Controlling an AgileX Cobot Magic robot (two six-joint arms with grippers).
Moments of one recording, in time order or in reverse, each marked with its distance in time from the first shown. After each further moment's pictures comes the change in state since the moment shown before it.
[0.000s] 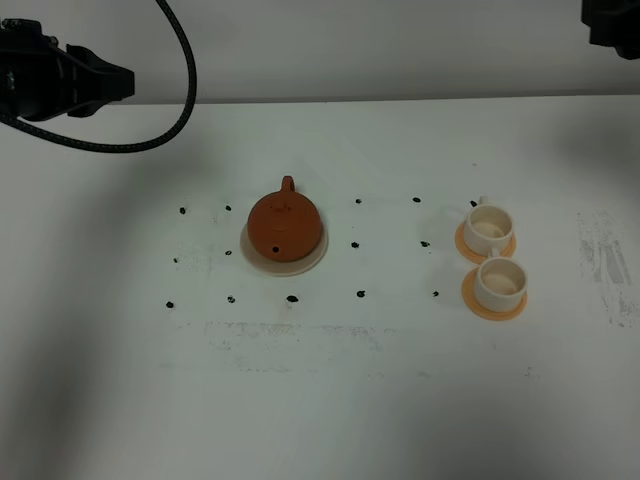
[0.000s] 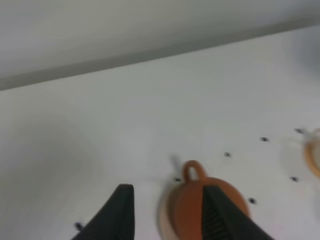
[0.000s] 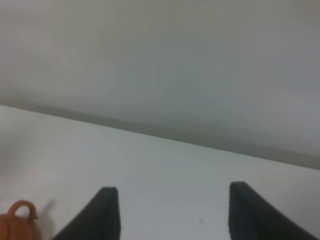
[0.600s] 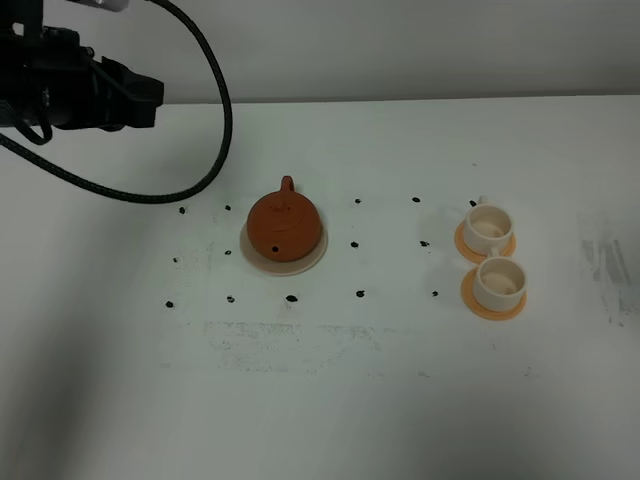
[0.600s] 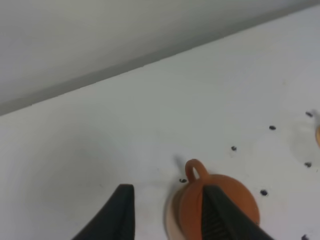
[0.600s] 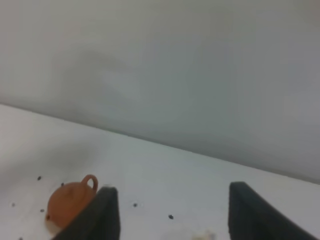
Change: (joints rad) left arm -0.096 -0.013 0.027 0.052 -0.070 0.086; right arm 0.000 -0.736 0.326 -0.131 0.186 0.128
